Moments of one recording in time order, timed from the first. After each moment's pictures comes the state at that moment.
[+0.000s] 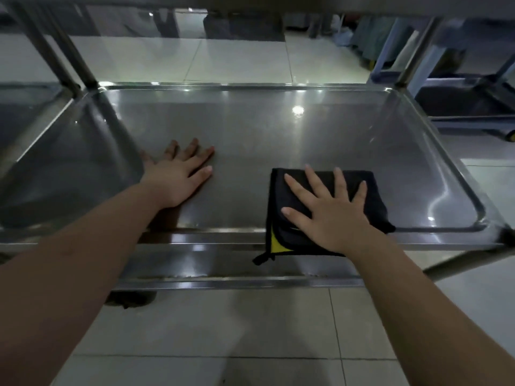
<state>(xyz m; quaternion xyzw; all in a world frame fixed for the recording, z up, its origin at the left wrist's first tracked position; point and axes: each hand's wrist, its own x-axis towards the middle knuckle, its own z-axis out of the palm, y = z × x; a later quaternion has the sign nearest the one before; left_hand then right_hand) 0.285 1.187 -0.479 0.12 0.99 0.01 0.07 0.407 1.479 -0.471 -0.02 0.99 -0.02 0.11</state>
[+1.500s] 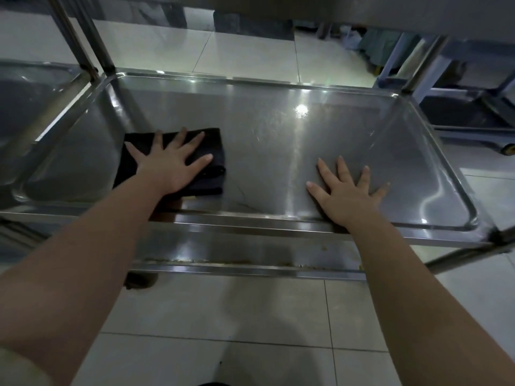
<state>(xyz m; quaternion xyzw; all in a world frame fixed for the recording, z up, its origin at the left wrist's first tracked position) 0.303 1.155 -0.472 0.02 1.00 0.03 0.07 0.385 1.485 -0.474 0.13 0.99 -0.05 0.10</state>
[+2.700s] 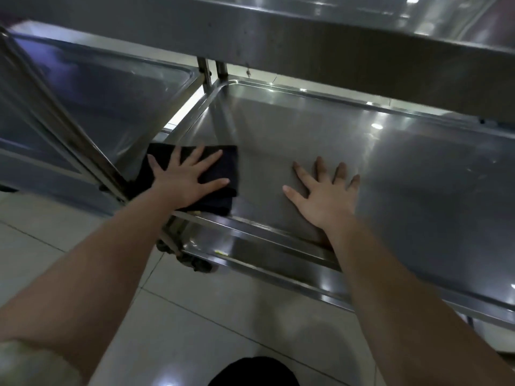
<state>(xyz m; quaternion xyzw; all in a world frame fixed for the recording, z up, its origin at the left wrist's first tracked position) 0.343 1.011 -0.462 -0.07 0.99 0.03 0.12 0.310 1.303 -0.478 -0.09 0.99 -0.02 0.08</state>
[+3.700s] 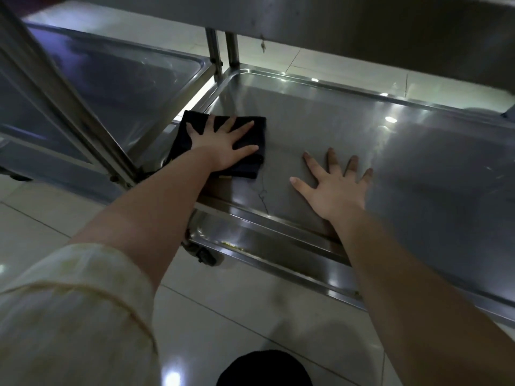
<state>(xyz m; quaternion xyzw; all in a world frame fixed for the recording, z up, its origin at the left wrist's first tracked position) 0.273 1.028 -0.461 -0.03 0.99 0.02 0.10 0.302 1.294 -0.482 -0.08 0.99 -0.01 0.08</state>
